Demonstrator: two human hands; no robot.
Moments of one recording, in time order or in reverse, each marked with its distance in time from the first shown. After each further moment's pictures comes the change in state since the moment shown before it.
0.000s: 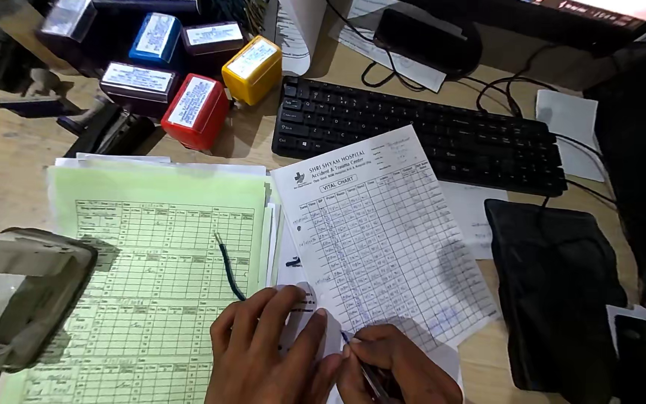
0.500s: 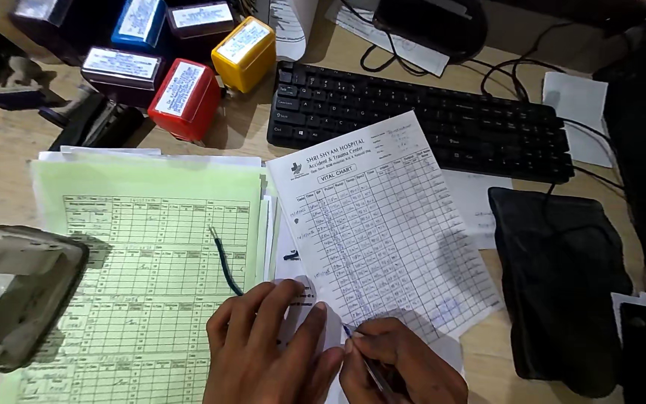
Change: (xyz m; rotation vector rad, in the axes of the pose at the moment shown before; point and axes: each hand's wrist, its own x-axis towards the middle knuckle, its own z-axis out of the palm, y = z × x) left_hand 0.000 0.000 0.000 0.002 0.005 0.001; right_hand 0.000 0.001 0.001 0.006 0.030 -0.012
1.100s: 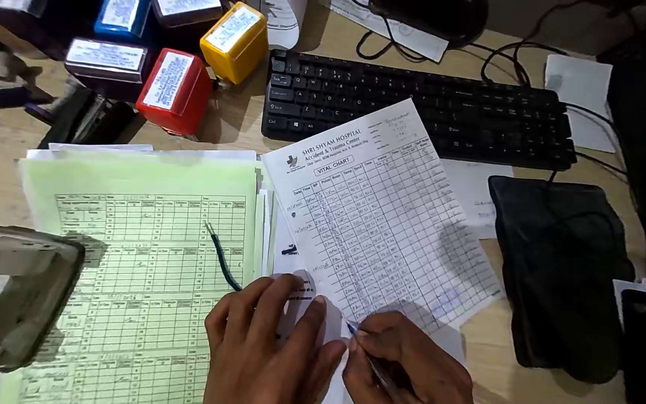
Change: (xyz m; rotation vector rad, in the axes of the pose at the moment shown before) left_hand 0.001 -0.001 0.001 -0.003 0.021 0.009; right_hand -0.001 0.001 -0.001 0.018 0.008 -0.001
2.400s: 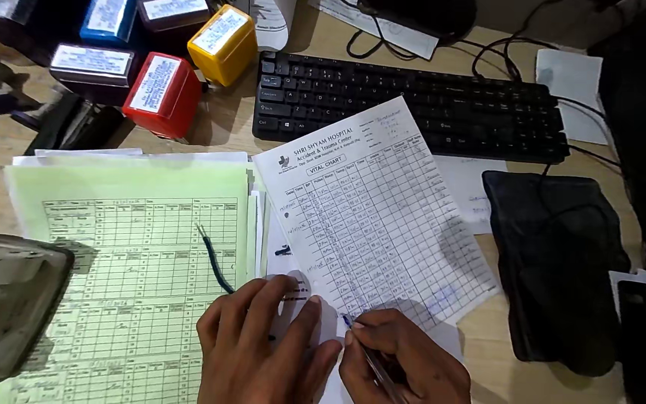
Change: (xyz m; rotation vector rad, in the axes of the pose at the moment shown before) left_hand 0.000 0.000 -0.001 0.002 -0.004 -0.001; right_hand -0.001 0.001 0.001 -0.053 0.028 0.008
